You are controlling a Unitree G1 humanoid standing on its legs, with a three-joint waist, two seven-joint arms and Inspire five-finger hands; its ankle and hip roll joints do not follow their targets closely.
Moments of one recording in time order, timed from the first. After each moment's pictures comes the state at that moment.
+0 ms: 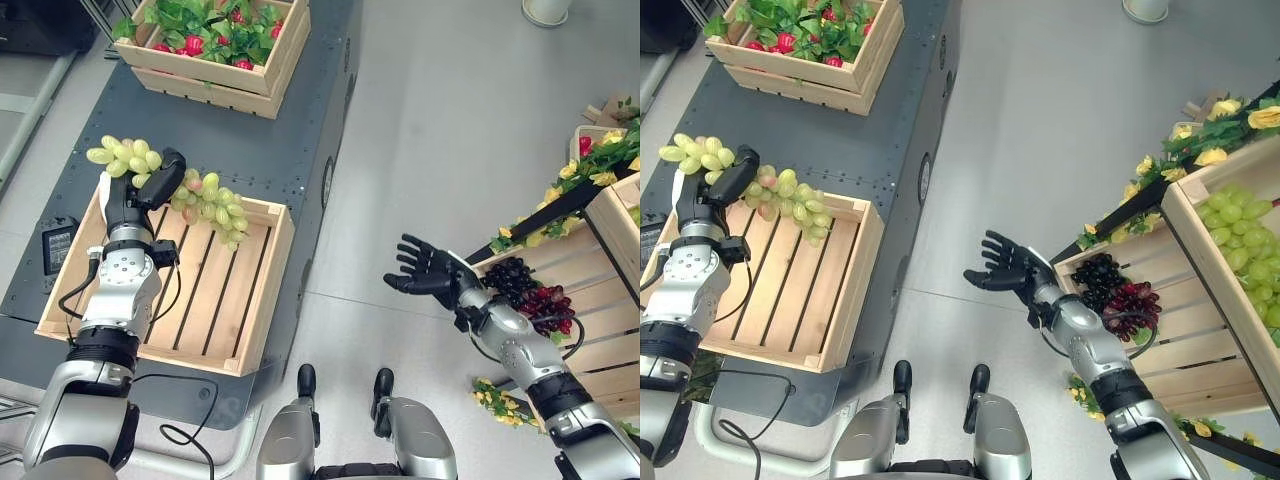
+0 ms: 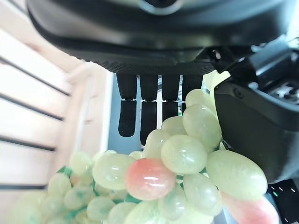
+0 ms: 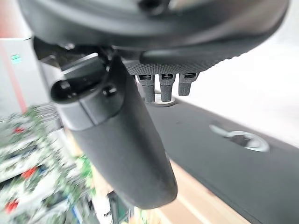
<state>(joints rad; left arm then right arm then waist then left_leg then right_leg) -0.59 0.78 -0.13 0.59 -0.50 -0.08 0.26 -0.44 -0.52 0.31 0.36 0.71 0.07 0.17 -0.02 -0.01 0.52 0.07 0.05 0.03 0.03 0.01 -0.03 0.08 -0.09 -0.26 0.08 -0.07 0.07</state>
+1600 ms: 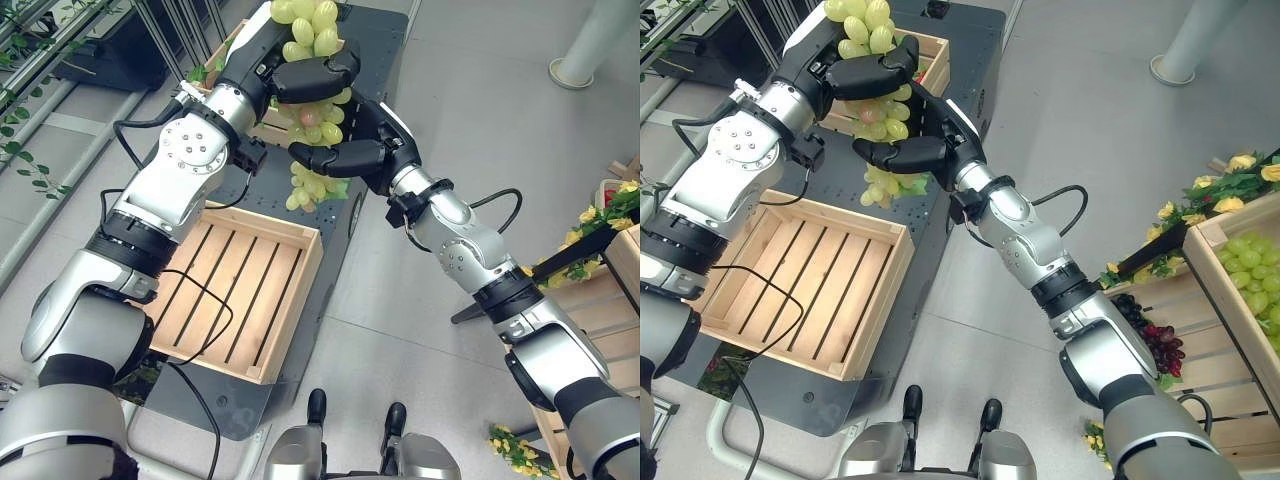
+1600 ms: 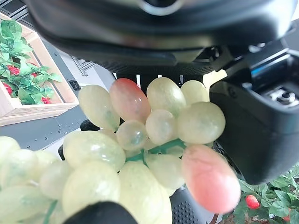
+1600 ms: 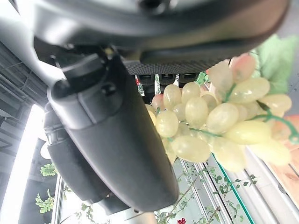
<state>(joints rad) -1.16 0.78 -0.58 0.43 -0.50 -0.03 -0.05 -0.98 -0.38 0.50 0.37 0.92 0.03 0.03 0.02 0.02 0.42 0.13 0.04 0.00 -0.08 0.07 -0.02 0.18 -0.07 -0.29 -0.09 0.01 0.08</state>
